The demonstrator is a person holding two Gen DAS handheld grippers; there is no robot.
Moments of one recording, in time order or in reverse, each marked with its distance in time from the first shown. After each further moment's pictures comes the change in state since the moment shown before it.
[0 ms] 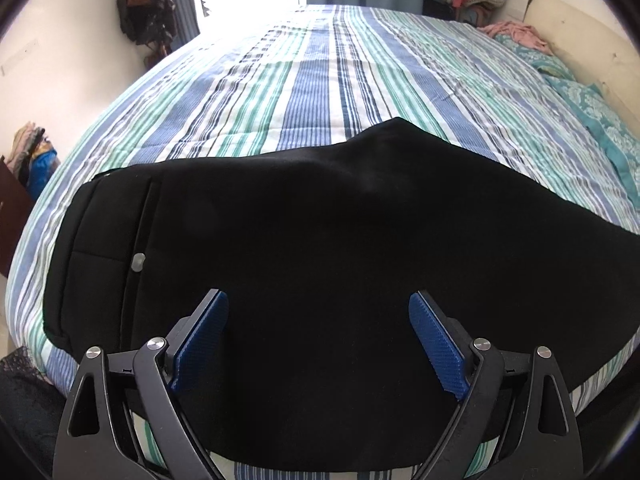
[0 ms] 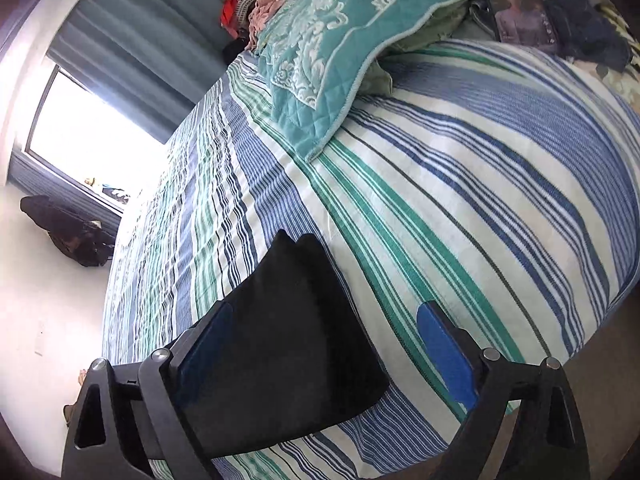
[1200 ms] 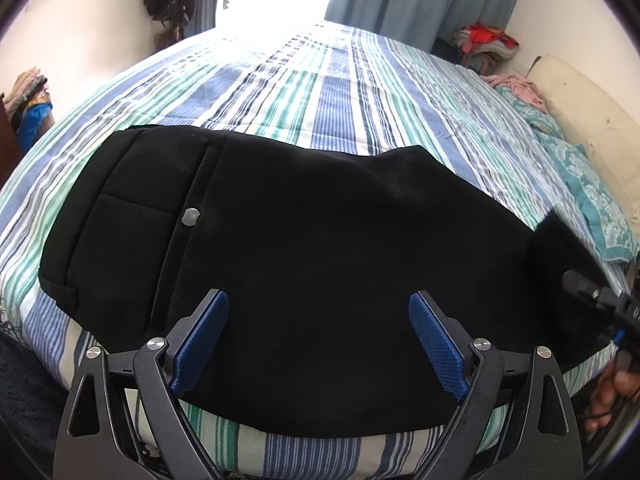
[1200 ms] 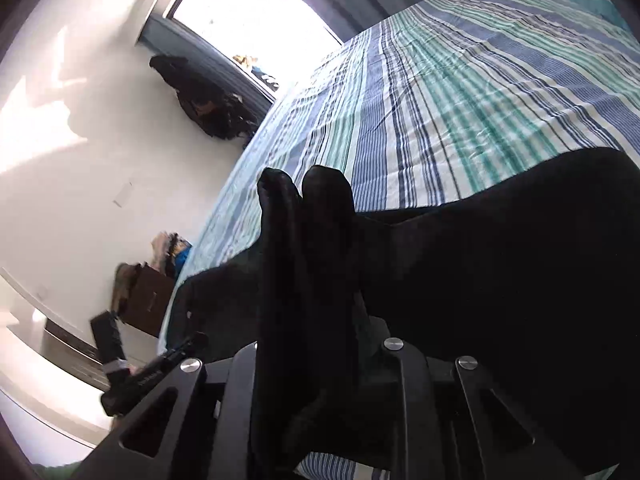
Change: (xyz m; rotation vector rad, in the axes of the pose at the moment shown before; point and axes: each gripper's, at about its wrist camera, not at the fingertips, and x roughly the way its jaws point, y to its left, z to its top) left arm -0.018 0.050 -0.022 -0.169 -0.061 -0.148; right arm 0.149 0.411 -0.291 -0.483 0.197 0.366
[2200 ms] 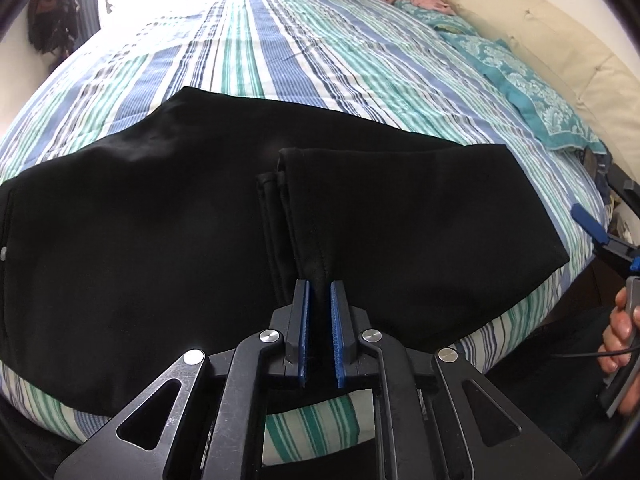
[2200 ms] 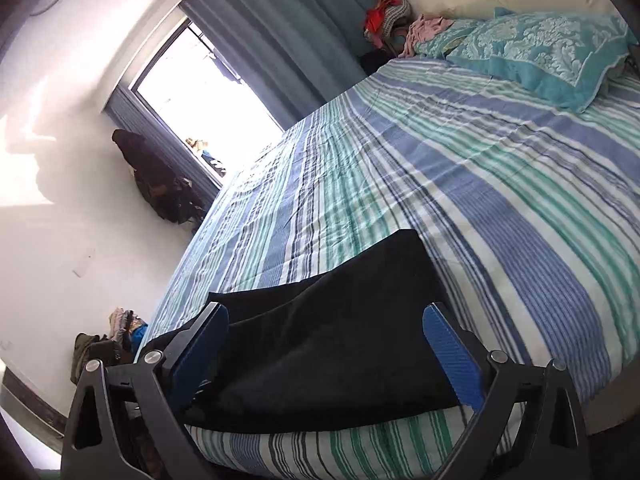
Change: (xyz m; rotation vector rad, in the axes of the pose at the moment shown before) left arm 0.029 -0.155 -0.036 0.315 0.186 -0.158; right arm -0.164 -0.083 -0.015 0.147 -0.308 -0.107
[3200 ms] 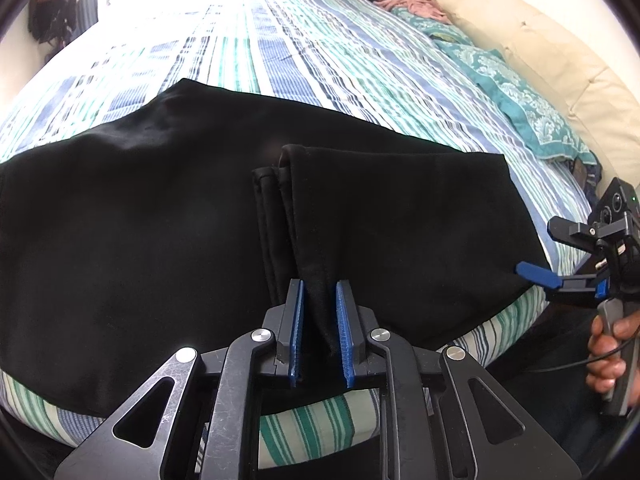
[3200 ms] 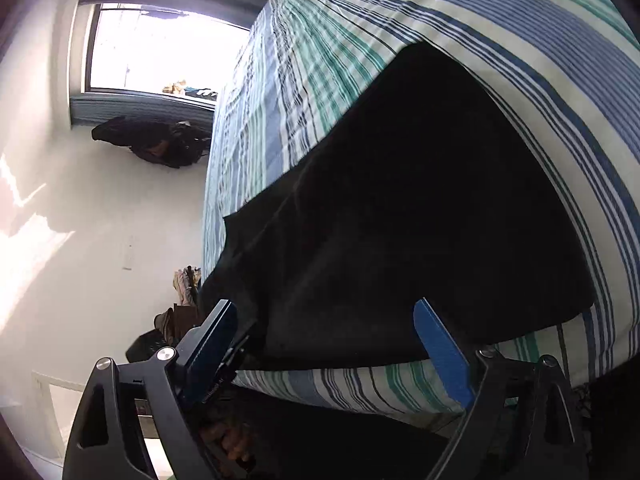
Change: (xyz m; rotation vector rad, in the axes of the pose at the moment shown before) left arm -0.002 0.006 -0.005 -0.036 -0.014 -0.066; right arm 0.065 -0.040 -0.026 0.332 0.433 0.115
